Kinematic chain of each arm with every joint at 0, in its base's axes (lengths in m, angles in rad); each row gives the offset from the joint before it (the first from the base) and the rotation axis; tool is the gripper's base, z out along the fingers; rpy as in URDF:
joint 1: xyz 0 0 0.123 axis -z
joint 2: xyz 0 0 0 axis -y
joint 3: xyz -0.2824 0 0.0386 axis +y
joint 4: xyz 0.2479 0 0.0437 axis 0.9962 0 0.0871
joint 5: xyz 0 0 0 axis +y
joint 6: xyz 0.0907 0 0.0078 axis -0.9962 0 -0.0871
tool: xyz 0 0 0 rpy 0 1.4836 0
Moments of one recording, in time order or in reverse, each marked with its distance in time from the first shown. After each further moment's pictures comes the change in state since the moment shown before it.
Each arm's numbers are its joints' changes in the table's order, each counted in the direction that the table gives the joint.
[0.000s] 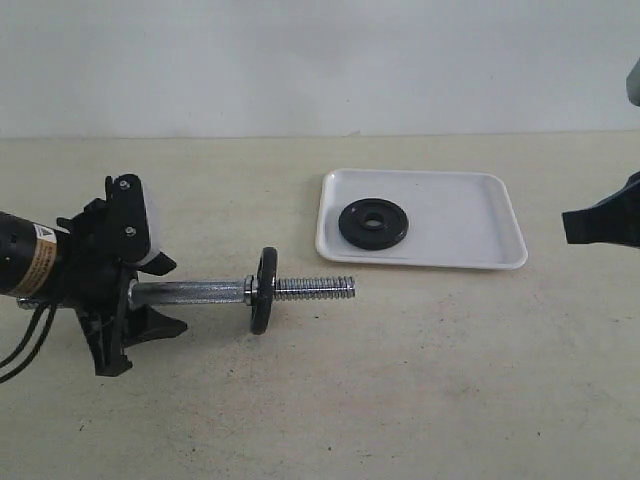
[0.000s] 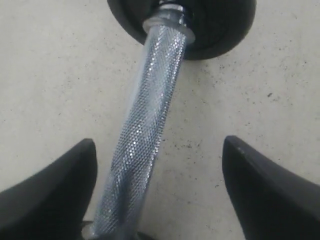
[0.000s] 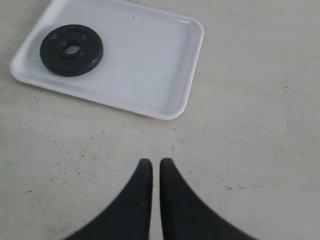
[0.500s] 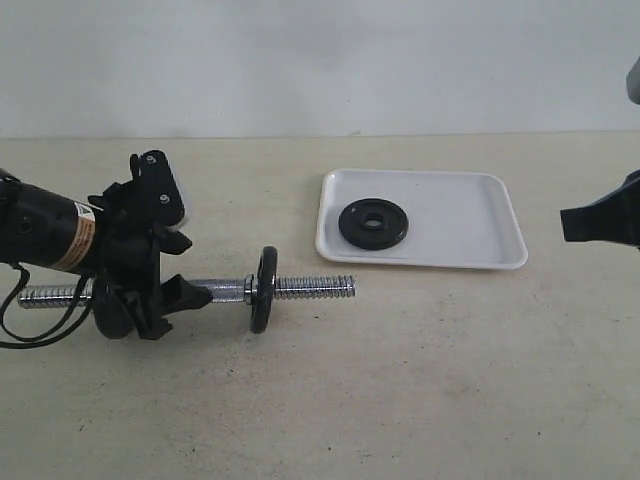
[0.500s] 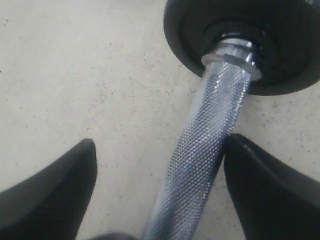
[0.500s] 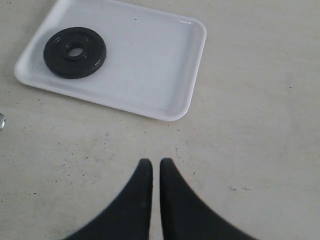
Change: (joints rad) left arm 0.048 -0.091 -0.120 0.000 0.071 0.165; right arm 0.000 0.000 0.000 0.024 -0.006 0.006
